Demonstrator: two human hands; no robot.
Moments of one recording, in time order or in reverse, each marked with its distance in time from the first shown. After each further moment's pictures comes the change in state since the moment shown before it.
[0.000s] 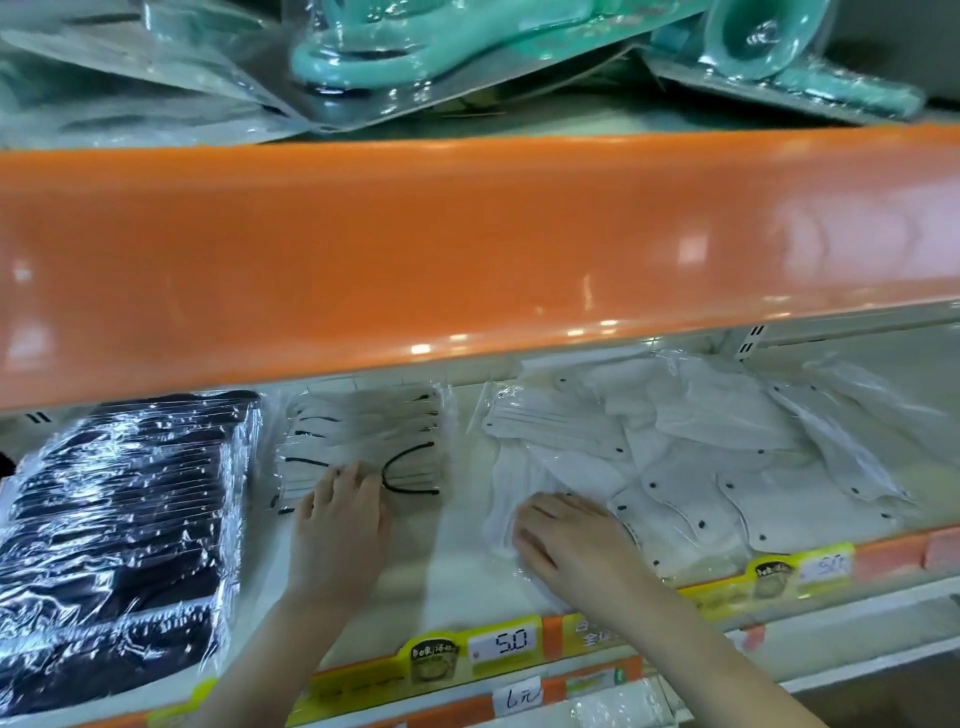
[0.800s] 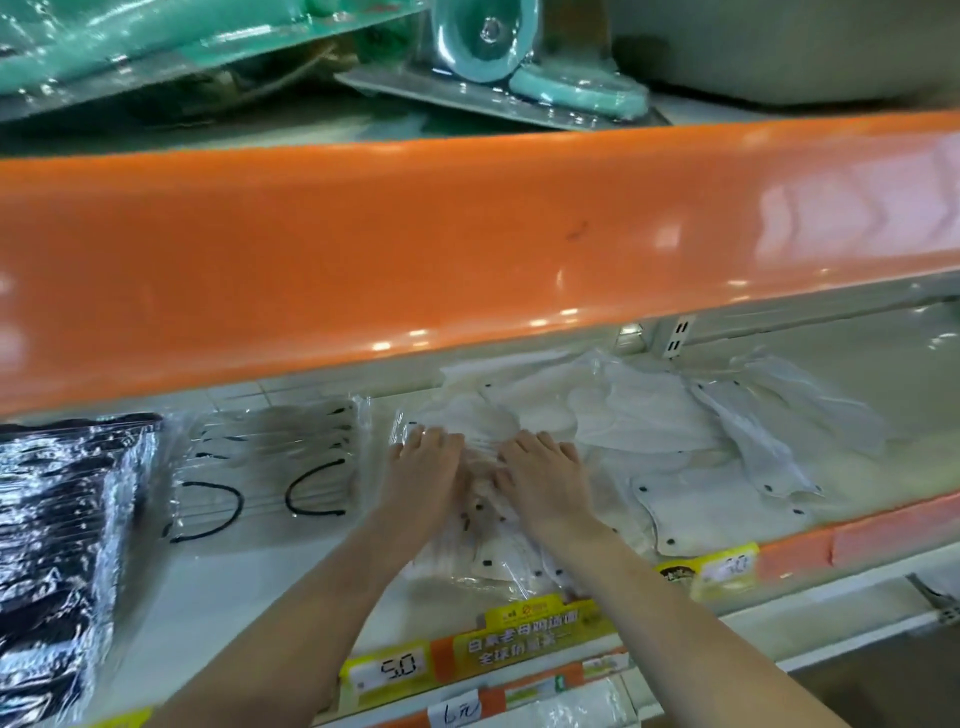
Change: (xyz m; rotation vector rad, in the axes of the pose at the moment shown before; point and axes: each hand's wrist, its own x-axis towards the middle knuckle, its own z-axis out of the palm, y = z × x) left_hand 0.079 0.155 0.034 0.024 -0.159 0.237; right_hand 0.033 0.084 -0.012 -0.151 0.081 0.281
